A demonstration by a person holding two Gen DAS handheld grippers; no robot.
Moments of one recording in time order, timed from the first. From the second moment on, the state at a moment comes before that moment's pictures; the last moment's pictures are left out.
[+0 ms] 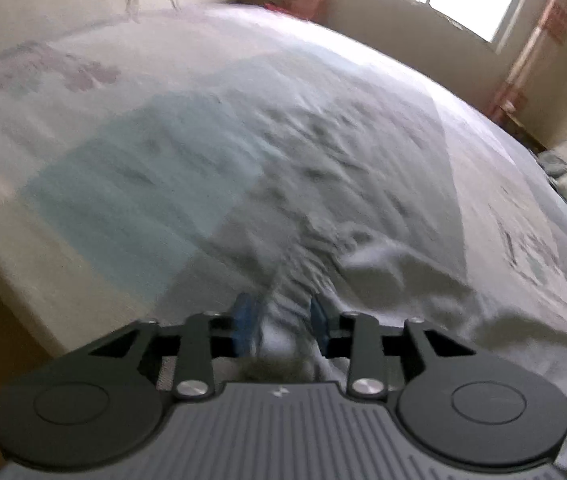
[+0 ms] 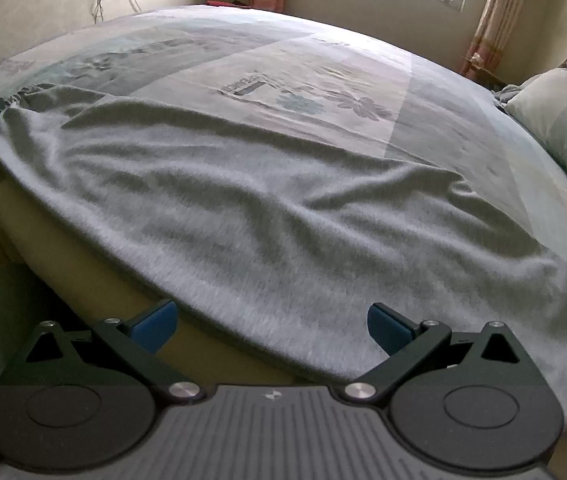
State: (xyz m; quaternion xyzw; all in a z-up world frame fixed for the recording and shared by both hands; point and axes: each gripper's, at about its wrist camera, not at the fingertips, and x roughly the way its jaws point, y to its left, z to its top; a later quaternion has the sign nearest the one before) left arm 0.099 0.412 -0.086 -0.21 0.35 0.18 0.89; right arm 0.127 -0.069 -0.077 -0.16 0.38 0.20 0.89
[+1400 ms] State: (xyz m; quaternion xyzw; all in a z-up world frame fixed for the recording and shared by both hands) left arm 0.212 0.214 -0.091 0.00 0.38 -0.06 0.92; right arm 0.155 -0.079 -0.071 -0.10 0.33 0.21 0.91
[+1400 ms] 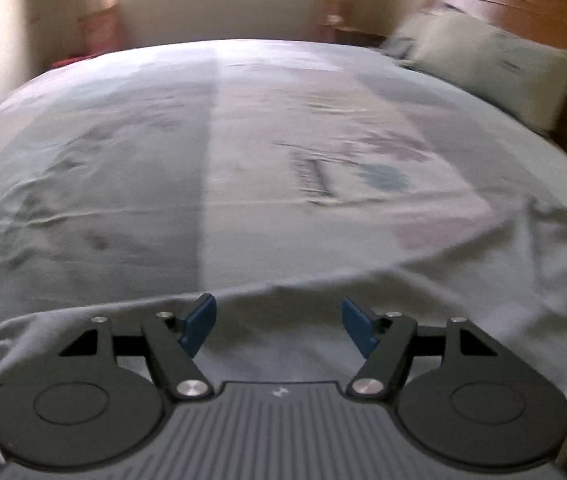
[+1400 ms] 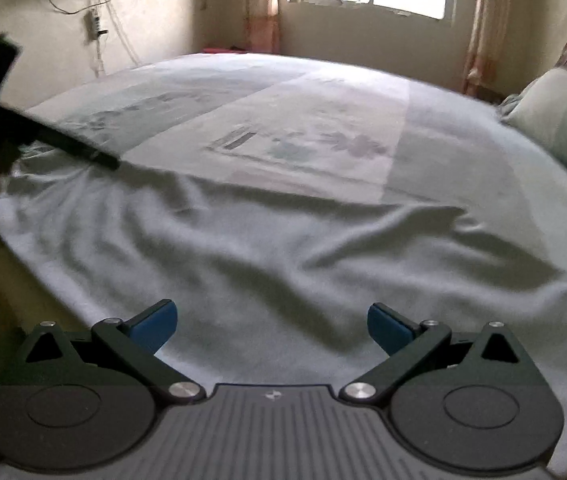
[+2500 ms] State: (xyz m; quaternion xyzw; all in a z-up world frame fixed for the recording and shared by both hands) left arm 0.096 0.271 -0.111 -0.07 0.38 0.08 0.92; right arm 0.157 -0.023 -0.106 -0.09 0.38 0.24 0.89
